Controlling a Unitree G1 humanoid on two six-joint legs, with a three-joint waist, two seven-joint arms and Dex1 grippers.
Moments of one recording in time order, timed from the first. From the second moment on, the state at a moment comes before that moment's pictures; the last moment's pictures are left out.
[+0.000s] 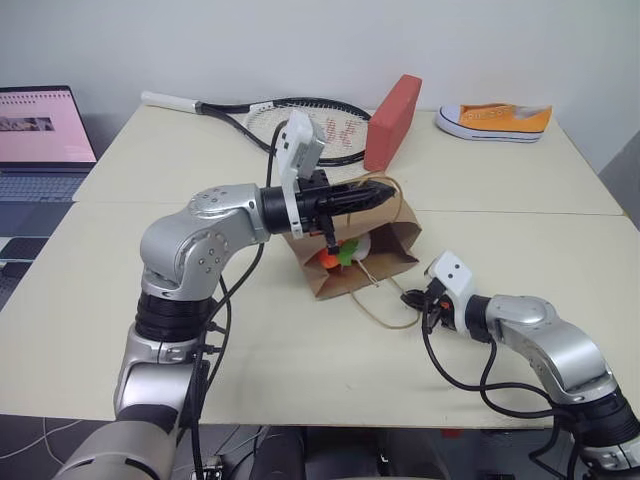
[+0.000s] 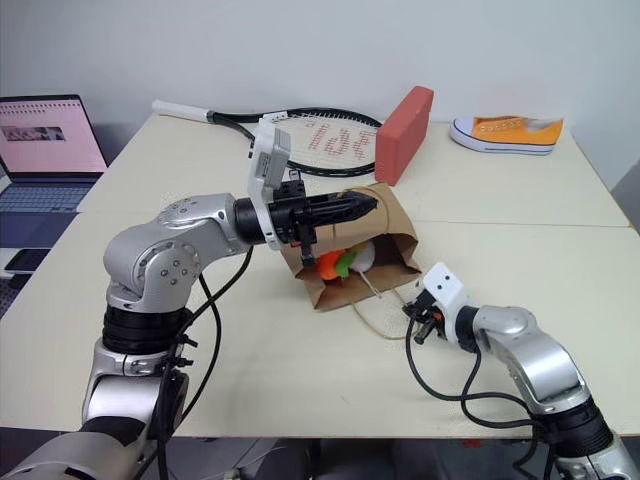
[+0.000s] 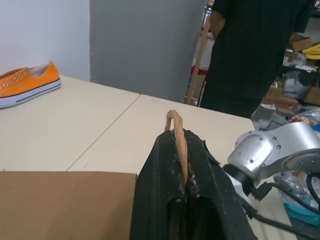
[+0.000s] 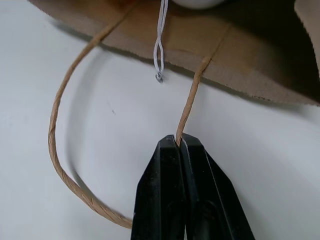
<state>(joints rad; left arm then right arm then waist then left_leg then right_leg) -0.83 0.45 -0.03 -0.15 -0.70 0.83 -0.85 -0.28 -0.62 0.13 -0.38 0.32 0.83 0.68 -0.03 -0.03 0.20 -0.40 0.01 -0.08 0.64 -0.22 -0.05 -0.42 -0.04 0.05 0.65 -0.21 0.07</state>
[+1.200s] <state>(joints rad) -1.11 0.46 -0.12 0.28 -0.48 0.61 -1.15 -0.73 -0.69 -0.41 -0.32 0.98 1.42 0.45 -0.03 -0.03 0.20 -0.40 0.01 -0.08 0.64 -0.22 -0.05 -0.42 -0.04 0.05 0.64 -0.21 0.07</state>
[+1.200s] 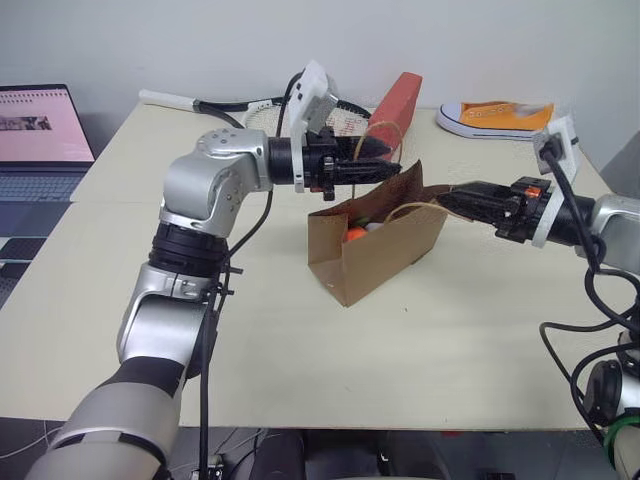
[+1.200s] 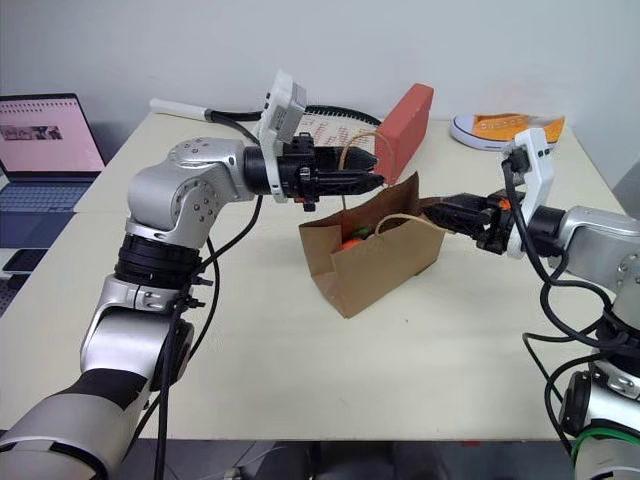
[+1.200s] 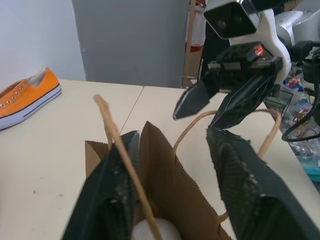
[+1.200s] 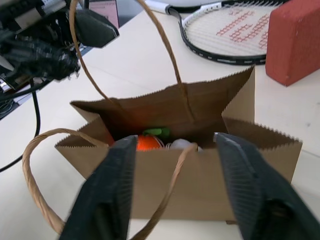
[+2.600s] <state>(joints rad) -0.48 0.53 0.07 -0.17 -0.59 0.59 -0.93 -0.35 -1.04 -0.27 -0.55 0.86 0.84 0.97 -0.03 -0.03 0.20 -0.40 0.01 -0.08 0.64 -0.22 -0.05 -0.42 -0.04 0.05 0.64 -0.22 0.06</state>
